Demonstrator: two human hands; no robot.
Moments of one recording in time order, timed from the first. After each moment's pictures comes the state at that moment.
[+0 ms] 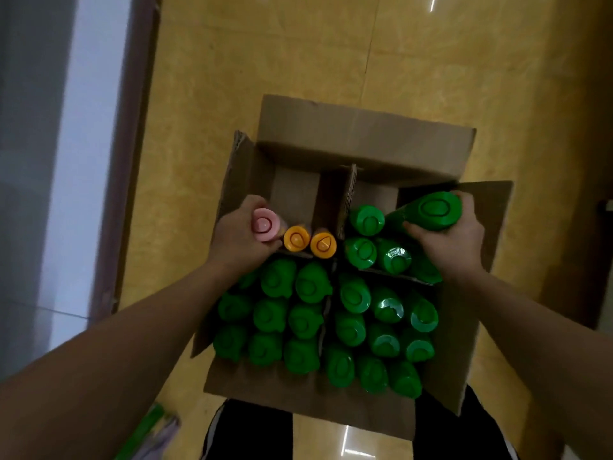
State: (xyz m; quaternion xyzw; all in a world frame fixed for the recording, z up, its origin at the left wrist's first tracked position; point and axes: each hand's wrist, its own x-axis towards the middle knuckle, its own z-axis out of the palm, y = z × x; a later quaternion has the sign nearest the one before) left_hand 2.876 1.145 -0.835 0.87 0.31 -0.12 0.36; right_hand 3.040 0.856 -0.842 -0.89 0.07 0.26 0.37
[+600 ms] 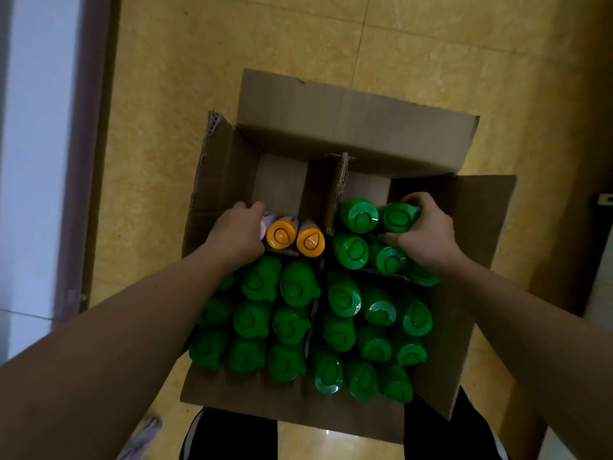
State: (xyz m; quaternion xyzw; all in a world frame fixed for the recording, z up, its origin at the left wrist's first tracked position) left_hand 2.902 1.144 -0.887 0.87 0.23 -0.39 0.20; right_hand 3.051 0.865 -0.882 -0.87 0.01 0.41 0.28
